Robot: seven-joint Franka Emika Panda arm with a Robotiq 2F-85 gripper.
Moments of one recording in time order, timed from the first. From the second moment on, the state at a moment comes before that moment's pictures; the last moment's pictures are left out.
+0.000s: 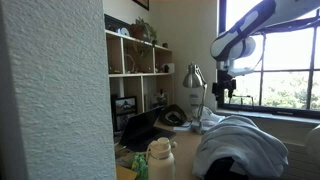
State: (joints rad) arm -0.08 -0.33 -0.13 -2.32 -0.15 2.15 -0.21
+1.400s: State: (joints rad) arm 0.13 -0.11 0.05 -2.16 -0.12 2.15 -0.43
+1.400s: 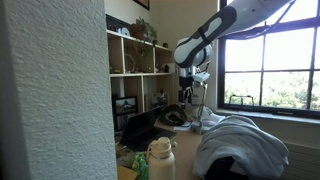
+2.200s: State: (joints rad) arm 0.18 0.12 0.18 -2.18 0.08 2.28 -0.96
